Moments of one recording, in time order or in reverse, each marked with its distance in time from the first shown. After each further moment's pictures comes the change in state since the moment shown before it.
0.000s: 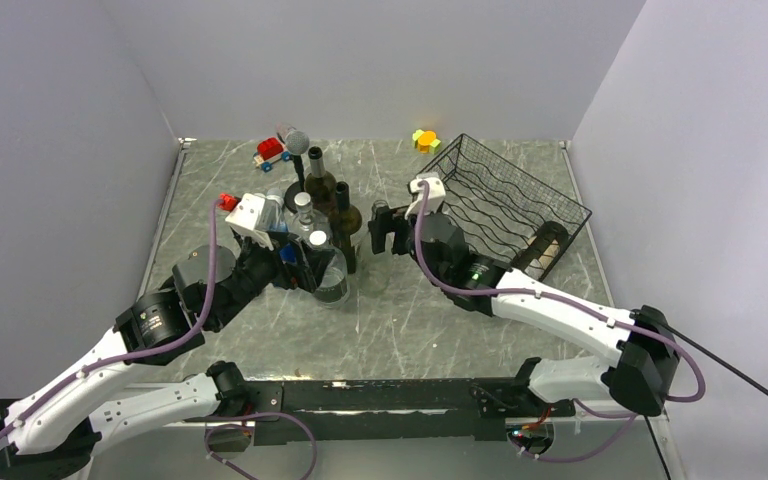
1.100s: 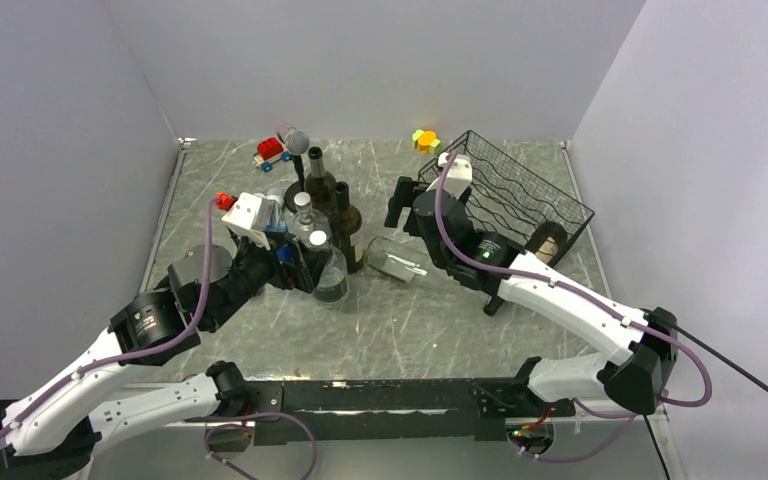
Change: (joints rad) left arm 0.000 -0.002 0.026 -0.035 0.001 -0.002; right arm -0.026 0.014 0.222 -0.364 0.254 0.263
